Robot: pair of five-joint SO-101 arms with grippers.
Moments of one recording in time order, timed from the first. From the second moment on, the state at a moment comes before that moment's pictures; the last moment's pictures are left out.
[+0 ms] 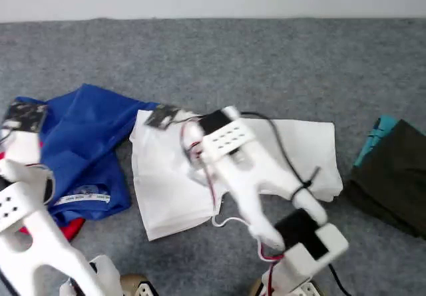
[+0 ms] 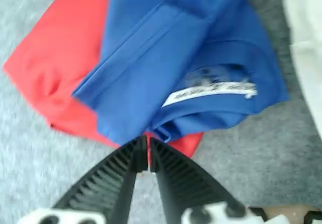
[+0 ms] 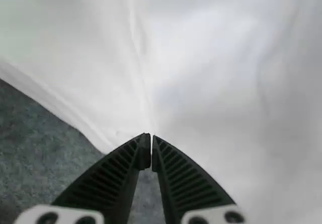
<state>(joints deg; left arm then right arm) -43.2 -35.2 31.5 90.4 -32.3 -37.5 7.2 9.8 76.2 27.0</state>
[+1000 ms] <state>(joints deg) -46.3 -35.2 31.5 88.9 -32.3 -50.5 17.8 -1.6 75.2 26.8</state>
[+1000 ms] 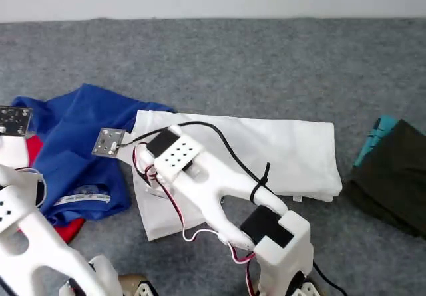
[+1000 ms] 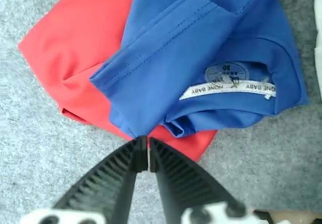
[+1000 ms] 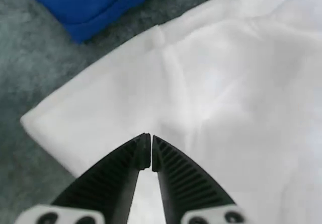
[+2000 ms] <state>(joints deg) -46.3 -35.2 31.5 88.5 -32.3 -63.3 22.8 6.2 77.9 26.7</state>
